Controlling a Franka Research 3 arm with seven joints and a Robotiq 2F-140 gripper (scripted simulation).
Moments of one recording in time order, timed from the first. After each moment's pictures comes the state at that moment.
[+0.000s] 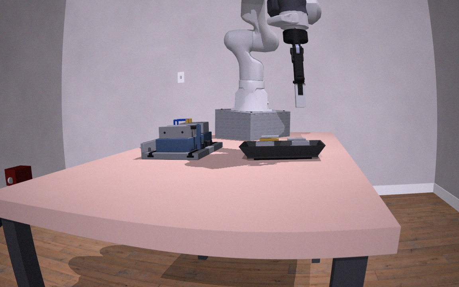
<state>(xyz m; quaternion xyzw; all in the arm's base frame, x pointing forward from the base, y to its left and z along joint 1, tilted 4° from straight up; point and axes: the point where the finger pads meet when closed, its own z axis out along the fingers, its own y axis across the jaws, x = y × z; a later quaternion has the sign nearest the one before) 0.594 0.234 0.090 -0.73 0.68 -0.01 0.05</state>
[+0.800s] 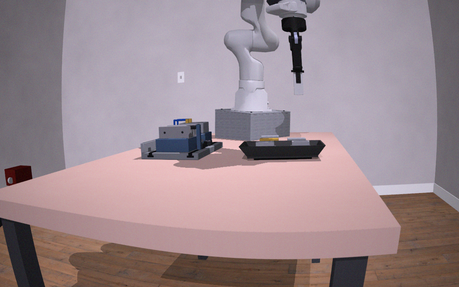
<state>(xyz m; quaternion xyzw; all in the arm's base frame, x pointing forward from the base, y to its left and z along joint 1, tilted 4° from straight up) 0.585 0.229 0.129 -0.73 0.68 0.00 0.04</state>
